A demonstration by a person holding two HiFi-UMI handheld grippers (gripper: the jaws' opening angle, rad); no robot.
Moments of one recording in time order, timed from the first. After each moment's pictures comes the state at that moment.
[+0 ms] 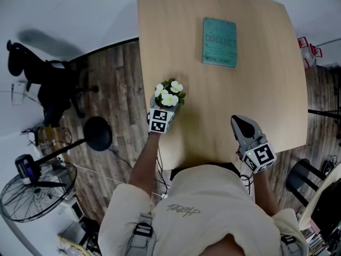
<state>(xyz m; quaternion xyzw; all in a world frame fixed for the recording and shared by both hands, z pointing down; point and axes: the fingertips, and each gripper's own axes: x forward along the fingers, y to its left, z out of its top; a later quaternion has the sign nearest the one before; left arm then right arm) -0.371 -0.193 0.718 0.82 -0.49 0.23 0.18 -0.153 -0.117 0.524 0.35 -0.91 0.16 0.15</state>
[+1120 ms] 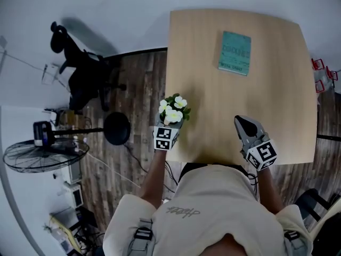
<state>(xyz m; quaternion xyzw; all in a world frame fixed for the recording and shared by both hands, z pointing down) -0.387 -0.082 0.622 0.76 -0.59 0.21 0.15 -0.150 -0.087 0.497 0.28 -0.95 0.13 0.09</state>
